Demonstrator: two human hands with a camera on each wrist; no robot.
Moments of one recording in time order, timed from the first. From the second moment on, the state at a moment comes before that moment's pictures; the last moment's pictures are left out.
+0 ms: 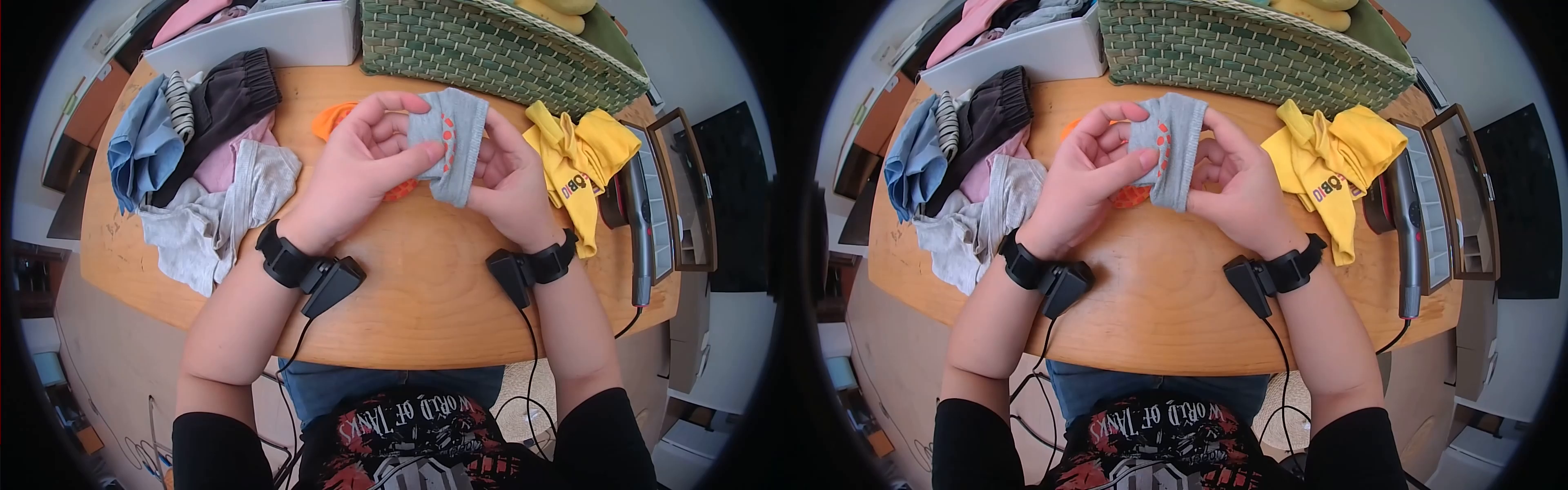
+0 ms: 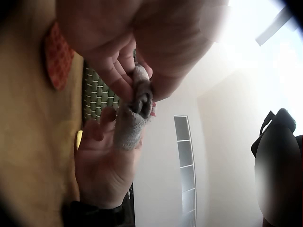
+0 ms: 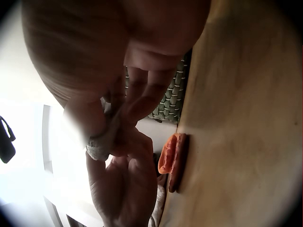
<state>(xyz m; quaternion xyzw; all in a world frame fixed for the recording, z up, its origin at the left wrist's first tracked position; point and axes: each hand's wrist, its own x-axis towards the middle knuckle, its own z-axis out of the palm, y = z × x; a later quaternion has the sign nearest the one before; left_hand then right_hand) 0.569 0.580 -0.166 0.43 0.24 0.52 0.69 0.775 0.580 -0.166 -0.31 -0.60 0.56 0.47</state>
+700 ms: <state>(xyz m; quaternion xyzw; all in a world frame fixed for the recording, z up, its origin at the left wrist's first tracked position) 0.565 0.578 -0.164 0.45 0.28 0.48 0.70 0.780 0.580 -0.165 -0.37 -0.67 0.50 0.41</state>
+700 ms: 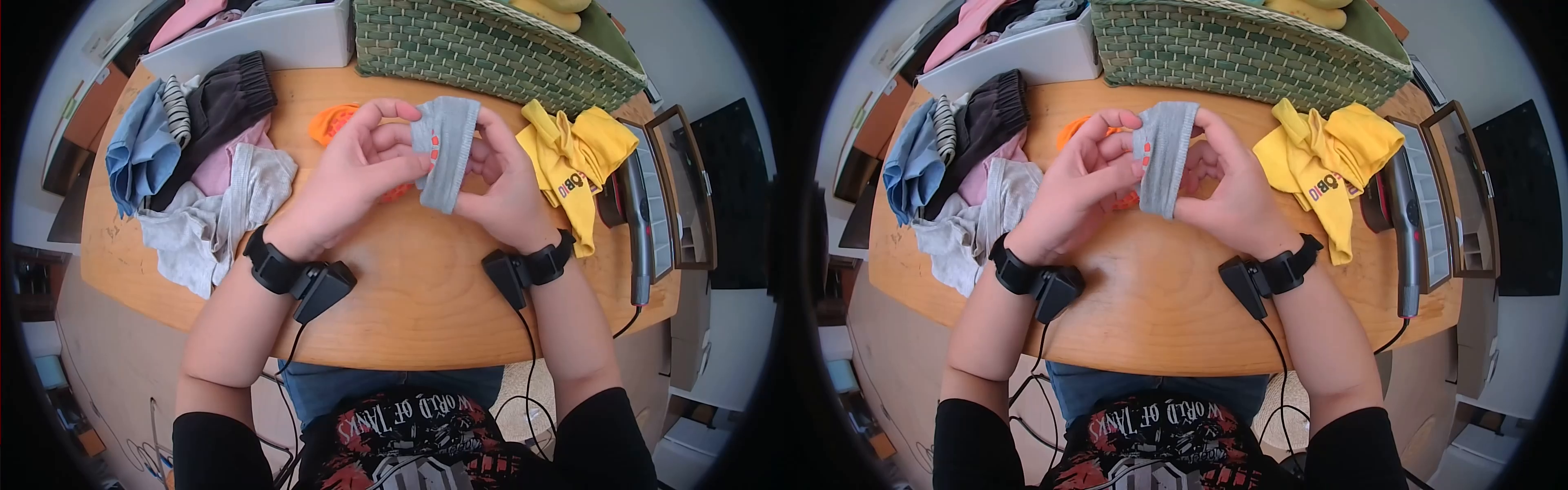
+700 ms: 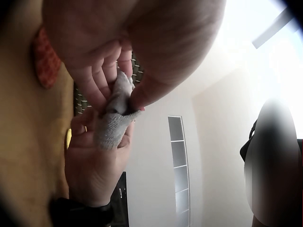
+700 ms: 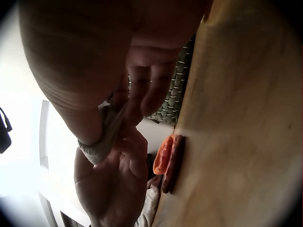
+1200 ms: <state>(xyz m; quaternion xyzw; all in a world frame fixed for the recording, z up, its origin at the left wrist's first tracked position) 0.573 0.575 -0.162 0.45 0.28 0.48 0.70 0.779 0.579 -0.169 -0.34 -0.66 0.53 0.42</state>
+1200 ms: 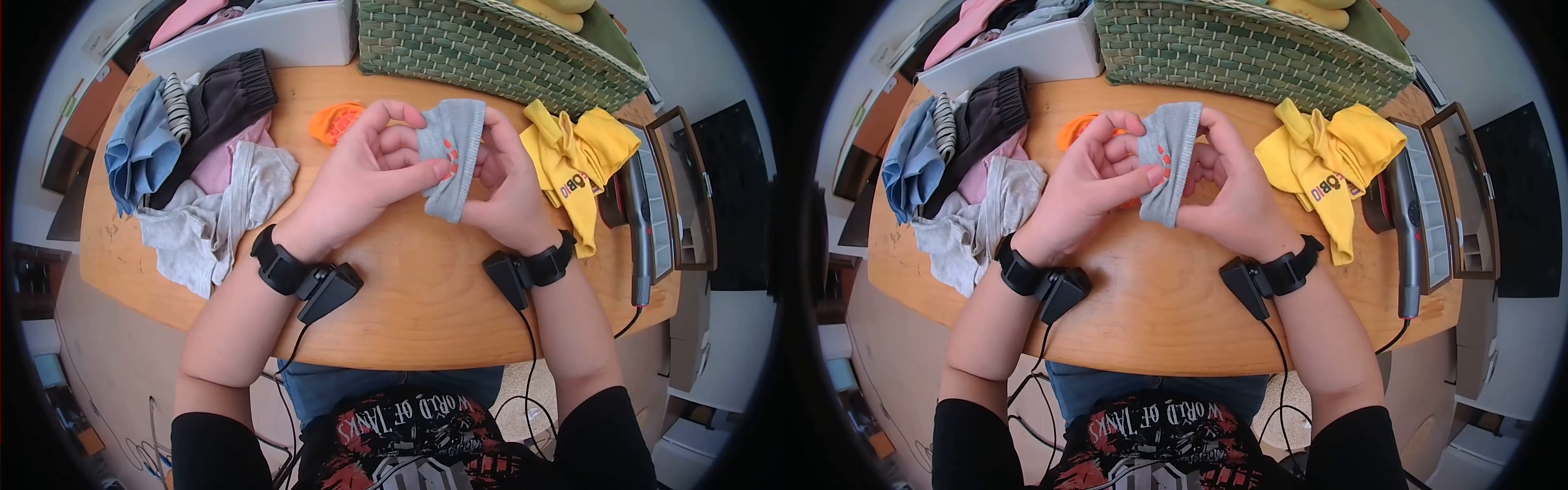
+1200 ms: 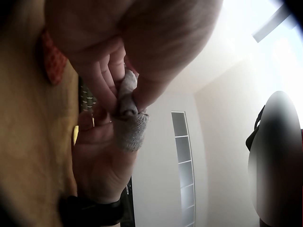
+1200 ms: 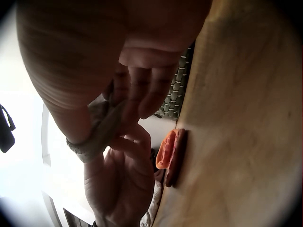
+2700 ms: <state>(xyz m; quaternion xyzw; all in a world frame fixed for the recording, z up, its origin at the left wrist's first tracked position) 0.567 0.576 -0.170 0.56 0.27 0.41 0.66 0.774 0.577 -0.166 -0.32 -0.77 0.40 0.38</state>
